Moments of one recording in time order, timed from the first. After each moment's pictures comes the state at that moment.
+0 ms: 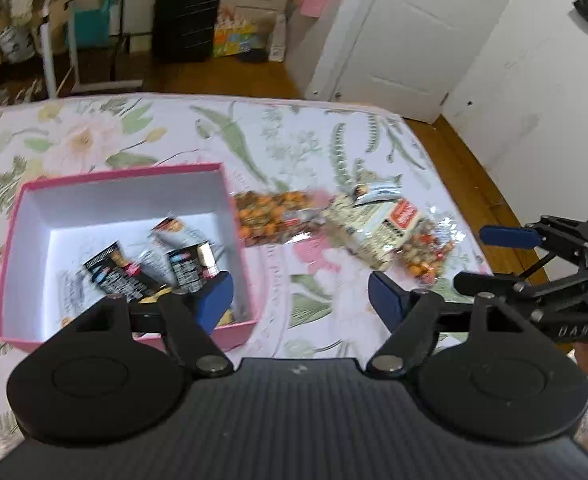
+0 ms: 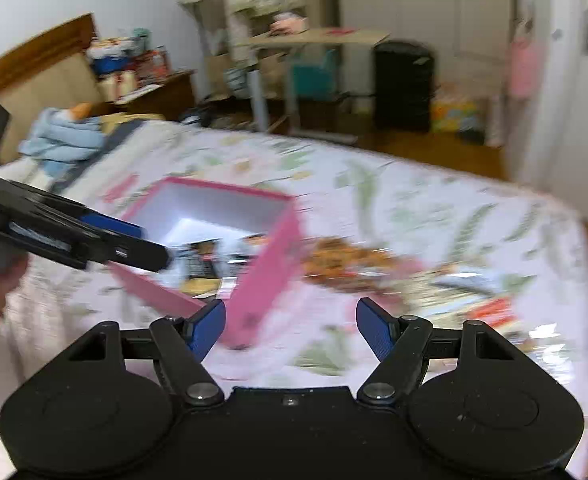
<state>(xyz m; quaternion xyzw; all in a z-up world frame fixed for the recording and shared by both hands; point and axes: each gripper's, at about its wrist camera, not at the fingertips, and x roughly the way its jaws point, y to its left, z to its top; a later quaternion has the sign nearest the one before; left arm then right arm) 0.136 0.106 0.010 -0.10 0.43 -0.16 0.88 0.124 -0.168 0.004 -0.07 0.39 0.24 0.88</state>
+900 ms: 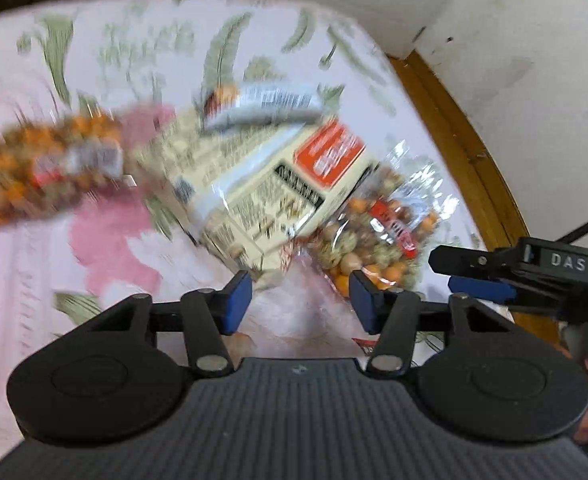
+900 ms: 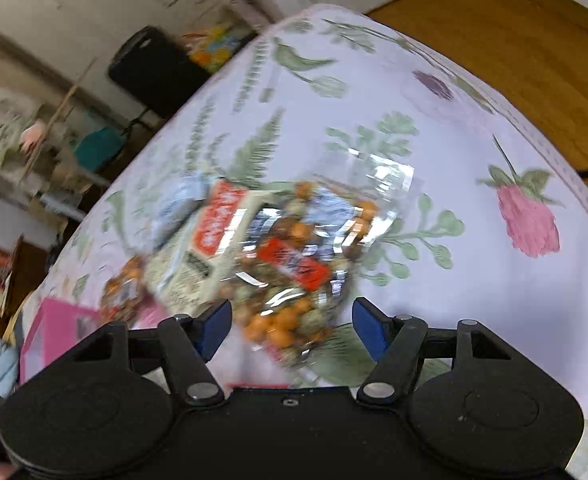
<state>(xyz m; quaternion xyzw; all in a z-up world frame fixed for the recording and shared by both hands) 0.254 -0.121 -0.175 -0.12 0.52 -0.21 0.82 0.213 -0.398 -0.190 0.32 0.49 0.00 0.81</state>
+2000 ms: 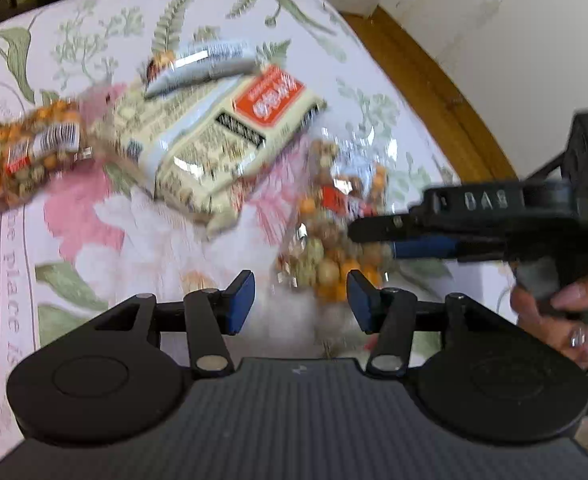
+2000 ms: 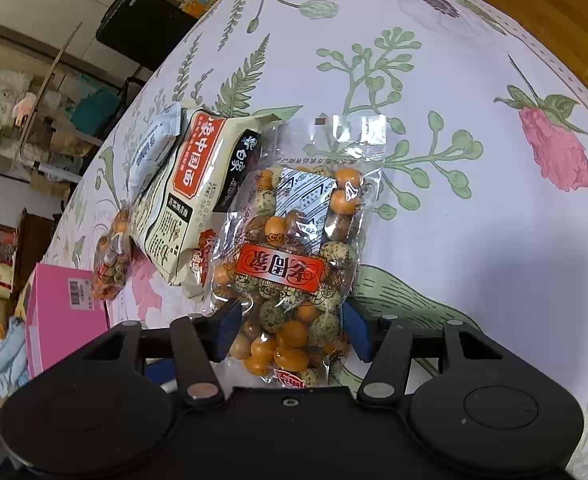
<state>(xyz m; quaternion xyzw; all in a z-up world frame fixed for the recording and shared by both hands) 0.217 -0.144 -0.159 -0.05 0.52 -0.26 0.81 0.223 -0.390 -0.215 0.33 0.55 0.05 0.77</state>
